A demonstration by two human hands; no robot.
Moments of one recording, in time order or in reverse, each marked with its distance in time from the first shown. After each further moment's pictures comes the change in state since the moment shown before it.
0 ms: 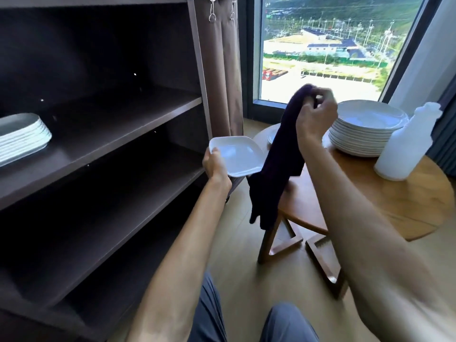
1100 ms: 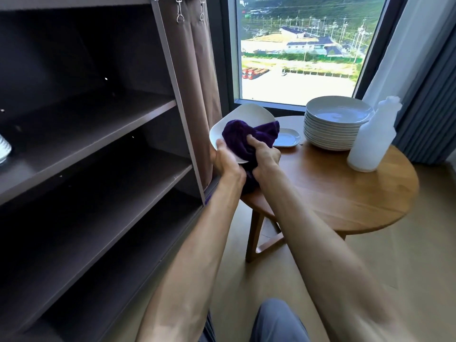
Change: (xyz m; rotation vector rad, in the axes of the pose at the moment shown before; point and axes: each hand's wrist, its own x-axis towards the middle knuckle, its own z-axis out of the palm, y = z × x) left_hand -0.048 -0.020 0.075 -0.372 -0.110 -0.074; right_hand -0.066 0.039 -0.003 0.467 -0.277 0.867
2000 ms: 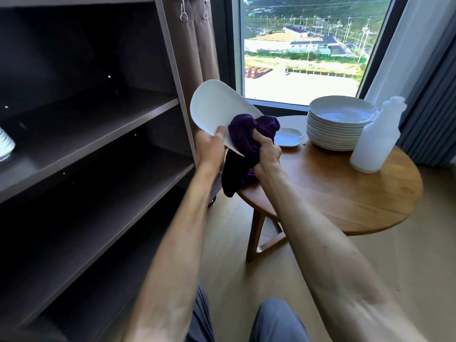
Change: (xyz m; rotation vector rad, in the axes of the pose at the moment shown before) left_hand 0.016 0.053 -0.018 0.590 -0.218 0.346; right_hand 0.010 0.002 0.002 0.201 -0.108 -0.007
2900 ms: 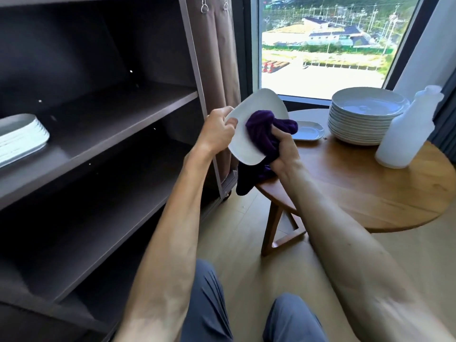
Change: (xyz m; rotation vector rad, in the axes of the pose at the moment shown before) left_hand 0.010 0.047 -0.047 0.719 -0.405 0.218; right_hand 0.018 0.016 -0.012 -0.008 -0.208 0.110
